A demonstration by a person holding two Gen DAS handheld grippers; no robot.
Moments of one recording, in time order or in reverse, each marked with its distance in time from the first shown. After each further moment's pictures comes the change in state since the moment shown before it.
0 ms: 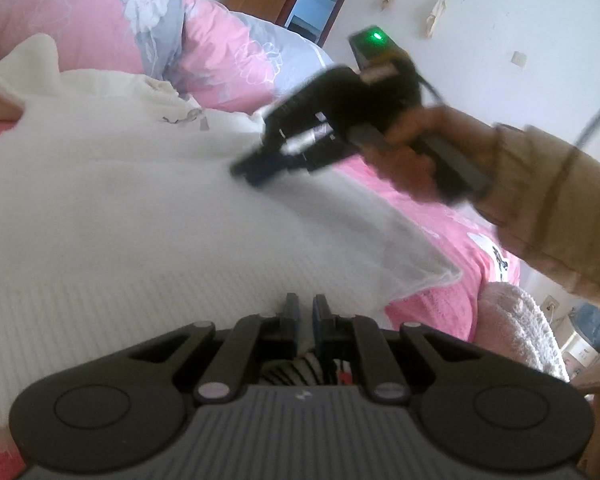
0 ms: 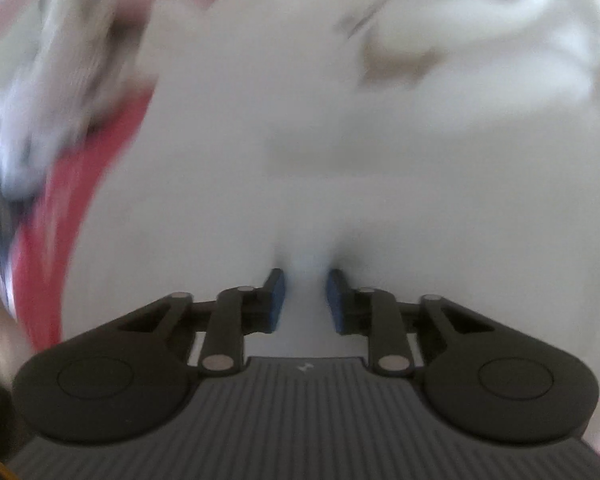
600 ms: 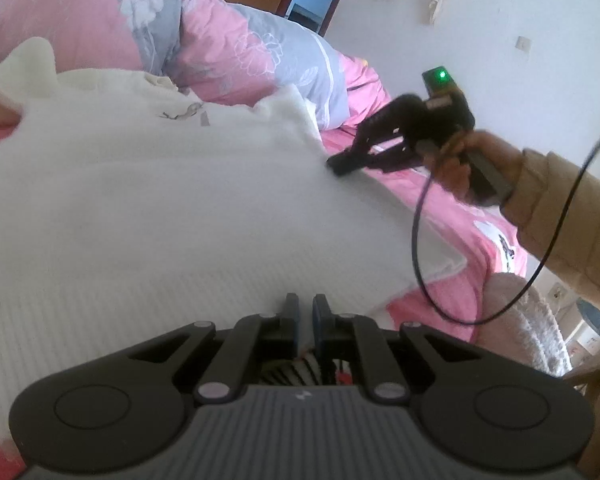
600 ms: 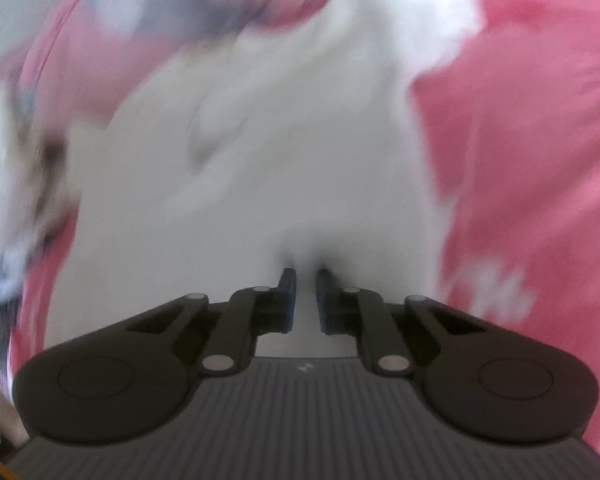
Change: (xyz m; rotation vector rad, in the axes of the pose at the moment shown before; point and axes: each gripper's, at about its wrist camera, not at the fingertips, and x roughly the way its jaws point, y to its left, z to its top) left arm 0.001 -0.007 0.001 0.025 0.040 0.029; right arm -0.070 -0.113 -0.015 0.227 -0.157 -0.073
